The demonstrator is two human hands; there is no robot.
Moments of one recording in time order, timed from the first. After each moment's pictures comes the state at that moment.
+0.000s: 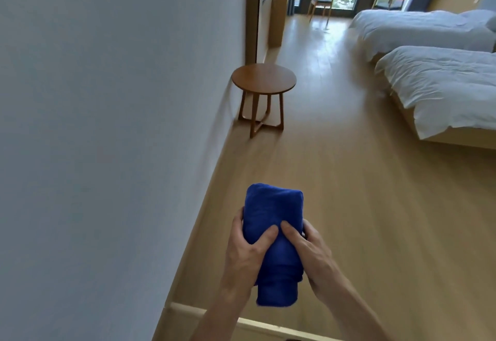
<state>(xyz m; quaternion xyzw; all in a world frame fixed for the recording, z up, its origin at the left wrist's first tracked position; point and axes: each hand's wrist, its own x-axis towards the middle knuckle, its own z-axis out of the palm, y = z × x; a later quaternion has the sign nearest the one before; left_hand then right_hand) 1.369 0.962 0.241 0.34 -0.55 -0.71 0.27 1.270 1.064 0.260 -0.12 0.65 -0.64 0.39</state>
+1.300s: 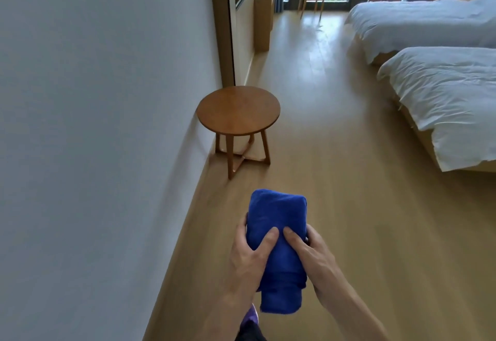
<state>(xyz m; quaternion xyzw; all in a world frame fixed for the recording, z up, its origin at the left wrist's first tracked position) 0.829 0.714 0.217 0.36 -0.60 -0.68 0.23 0.739 0.820 0.245 -0.08 0.67 -0.63 0.38</state>
